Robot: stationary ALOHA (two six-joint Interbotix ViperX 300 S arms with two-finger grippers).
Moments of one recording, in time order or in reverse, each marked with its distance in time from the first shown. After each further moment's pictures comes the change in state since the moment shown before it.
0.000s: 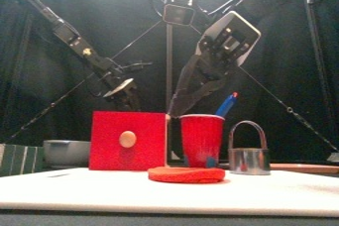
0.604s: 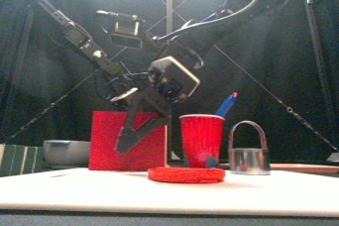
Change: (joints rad) left arm -0.058 0.038 -0.026 -0.008 0.071 0.064; right arm -0.069 0.239 -0.256 -0.173 0.069 -0.003
